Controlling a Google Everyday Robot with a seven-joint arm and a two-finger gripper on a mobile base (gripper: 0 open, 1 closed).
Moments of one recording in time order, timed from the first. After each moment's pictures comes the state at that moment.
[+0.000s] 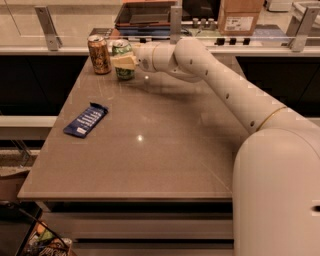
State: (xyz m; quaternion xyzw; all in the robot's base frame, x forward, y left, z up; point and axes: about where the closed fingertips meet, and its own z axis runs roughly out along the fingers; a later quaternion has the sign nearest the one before) arm 0.826 0.114 0.888 -0.40 0.65 0.28 0.58
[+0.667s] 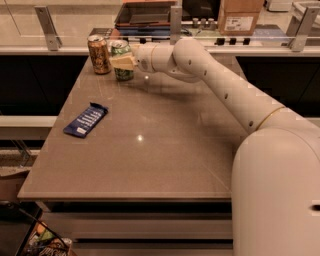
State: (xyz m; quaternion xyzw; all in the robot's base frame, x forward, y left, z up) arm 0.825 0.120 0.887 -0.40 0.65 0.29 0.58
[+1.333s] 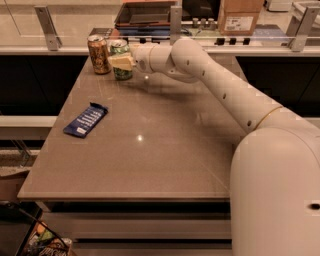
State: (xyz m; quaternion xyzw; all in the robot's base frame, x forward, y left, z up) arm 0.824 0.127 0.885 -0.40 0.65 0.29 0.58
